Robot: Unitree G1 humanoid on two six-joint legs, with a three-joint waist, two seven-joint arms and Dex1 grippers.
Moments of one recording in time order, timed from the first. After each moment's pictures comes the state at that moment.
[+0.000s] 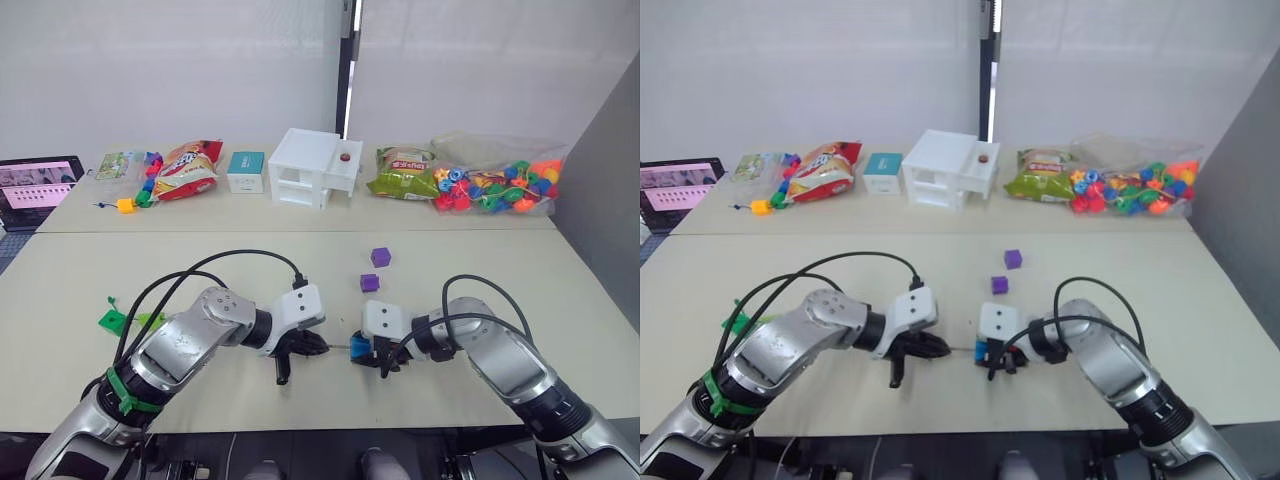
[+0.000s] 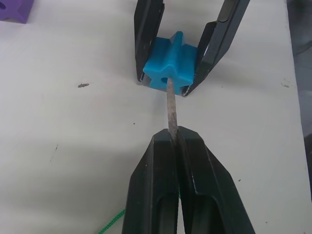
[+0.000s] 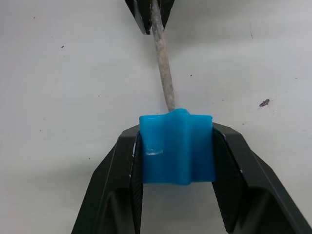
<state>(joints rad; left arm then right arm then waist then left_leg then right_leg) -0.57 0.67 -0.44 -0.38 -0.31 0.92 -0.97 -0.47 -0.68 0.44 -0.27 0.02 0.58 1.12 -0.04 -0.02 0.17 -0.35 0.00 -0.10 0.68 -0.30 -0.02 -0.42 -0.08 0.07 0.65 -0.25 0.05</state>
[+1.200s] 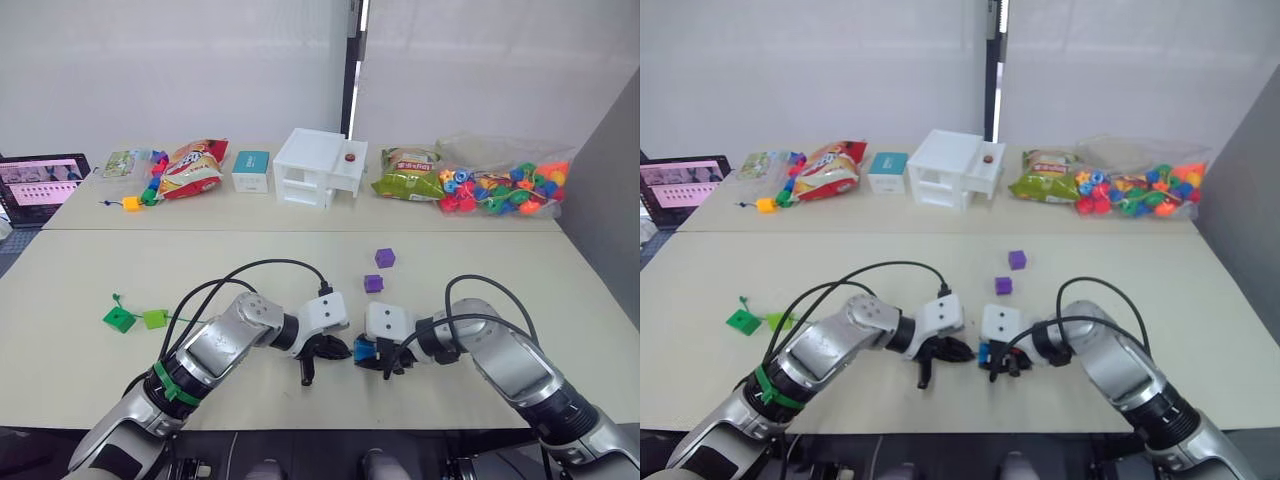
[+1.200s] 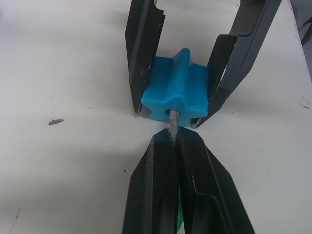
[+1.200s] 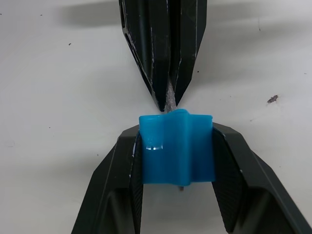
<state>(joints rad) -0.61 0.51 -0.54 -0.19 -0.22 0.78 -0.99 -0.46 -0.70 0.43 -0.31 0.02 0.63 1.12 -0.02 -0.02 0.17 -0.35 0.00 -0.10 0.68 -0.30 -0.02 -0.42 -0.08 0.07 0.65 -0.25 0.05</state>
